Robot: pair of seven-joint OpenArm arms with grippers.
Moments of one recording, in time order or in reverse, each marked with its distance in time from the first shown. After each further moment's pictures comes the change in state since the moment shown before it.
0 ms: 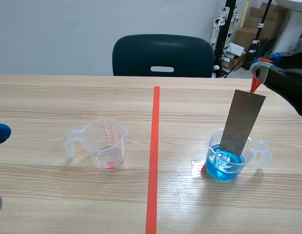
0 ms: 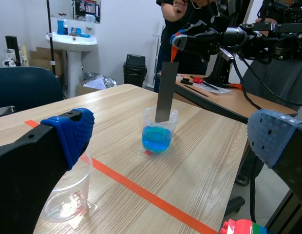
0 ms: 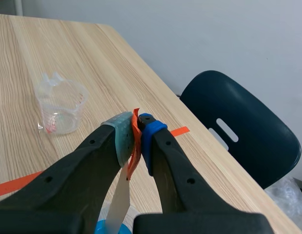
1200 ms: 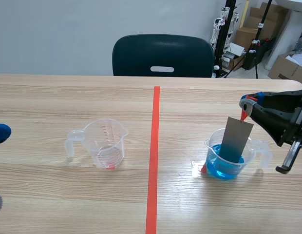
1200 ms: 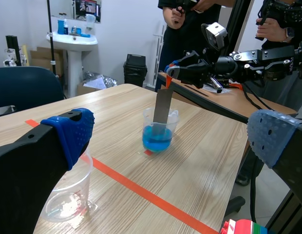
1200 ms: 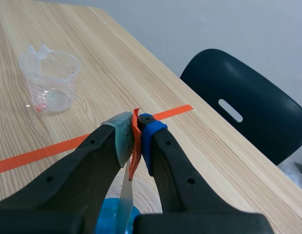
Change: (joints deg) left arm 0.0 0.0 0.0 0.0 -0.2 0.0 0.2; right arm 5.5 -6.4 -9.2 -15.1 -13.1 -5.5 12.7
